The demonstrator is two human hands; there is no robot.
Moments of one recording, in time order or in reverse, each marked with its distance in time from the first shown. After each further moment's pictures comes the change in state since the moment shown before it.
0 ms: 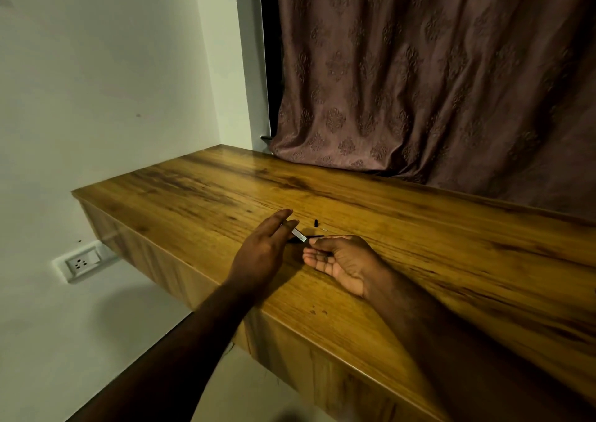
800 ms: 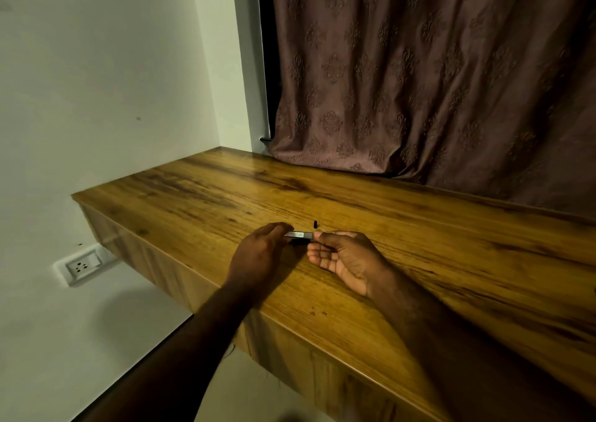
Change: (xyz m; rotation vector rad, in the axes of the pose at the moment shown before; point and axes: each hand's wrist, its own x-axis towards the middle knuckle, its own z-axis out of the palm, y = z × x) left_hand -0.001 0.016 -0.015 -0.146 0.050 -0.051; right_hand -0.005 -0.005 -0.003 -0.015 -0.026 -0.086
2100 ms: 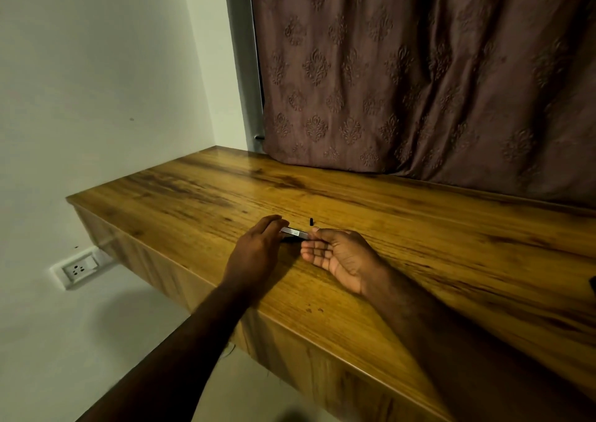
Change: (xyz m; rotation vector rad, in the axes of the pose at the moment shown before) left_hand 0.002 -0.009 0.007 0.092 -0.057 -0.070; right_hand 0.001 0.003 0.002 0.044 0.011 0.027
